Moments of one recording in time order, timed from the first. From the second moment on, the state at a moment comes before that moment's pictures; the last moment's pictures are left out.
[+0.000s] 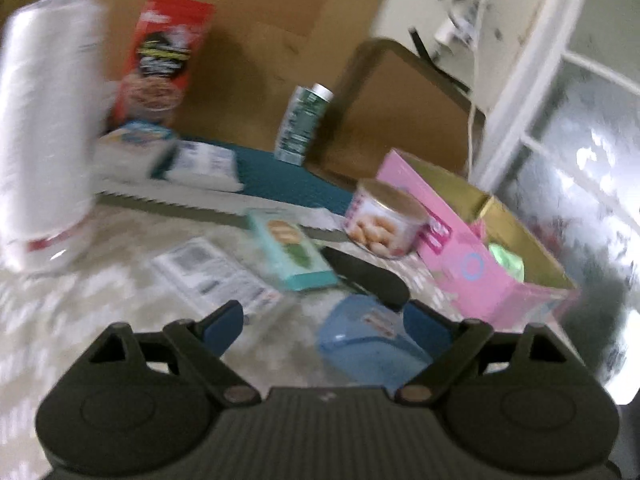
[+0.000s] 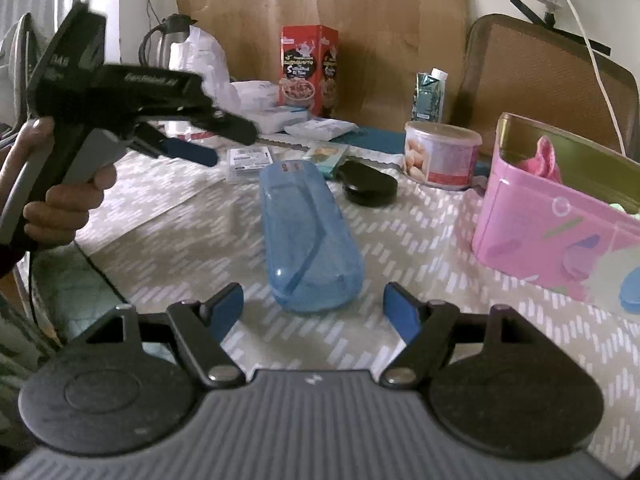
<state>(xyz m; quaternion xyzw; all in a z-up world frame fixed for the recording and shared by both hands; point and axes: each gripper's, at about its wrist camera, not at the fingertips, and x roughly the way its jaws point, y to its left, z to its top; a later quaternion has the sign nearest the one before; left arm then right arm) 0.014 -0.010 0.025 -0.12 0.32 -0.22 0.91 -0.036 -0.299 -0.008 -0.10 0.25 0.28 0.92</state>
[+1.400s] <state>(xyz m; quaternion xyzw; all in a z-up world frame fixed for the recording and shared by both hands) 0.077 -0.258 0.074 0.02 0.29 -0.36 0.89 0.056 -0.388 0.035 0.01 0.14 -0.02 0.99</state>
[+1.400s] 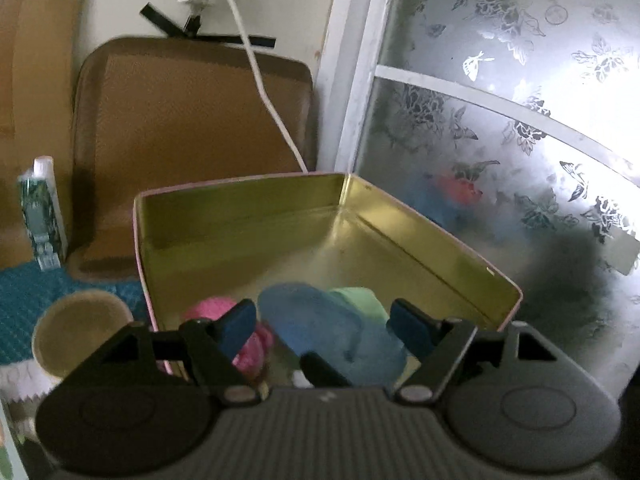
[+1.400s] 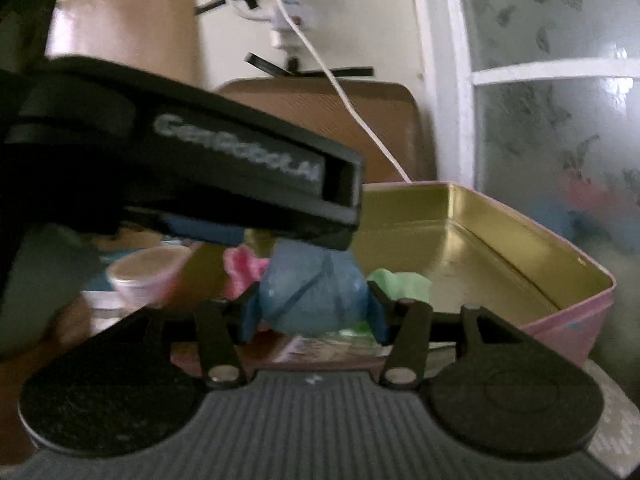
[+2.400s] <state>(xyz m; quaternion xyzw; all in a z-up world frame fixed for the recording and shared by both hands) 0.006 0.011 0.030 -0.05 0.25 -0.15 0.95 -0.017 -0.277 0.020 -0.03 0.11 0.12 0.99</state>
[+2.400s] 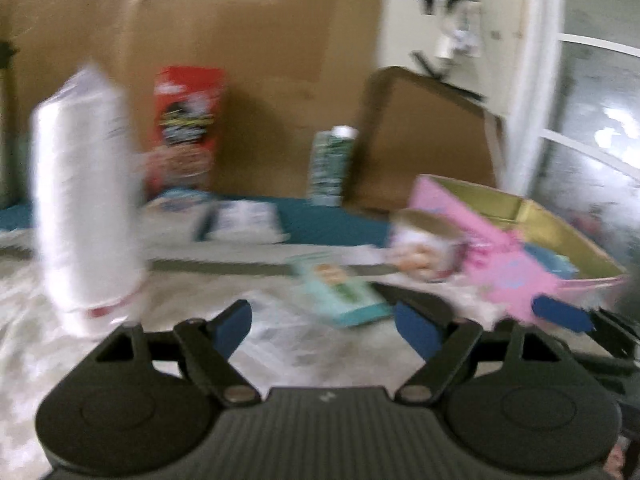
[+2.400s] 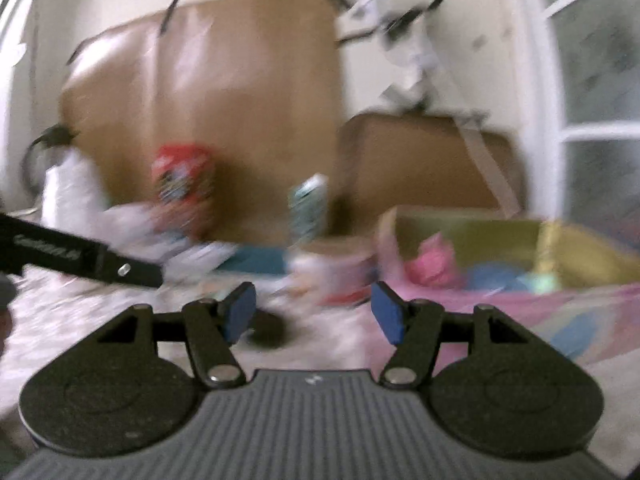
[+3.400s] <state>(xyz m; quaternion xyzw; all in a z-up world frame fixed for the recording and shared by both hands) 0.023 0.057 0.007 -0.15 0.29 -0.10 0.94 0.031 -0.204 0.000 -0.11 0.27 0.23 0.93</state>
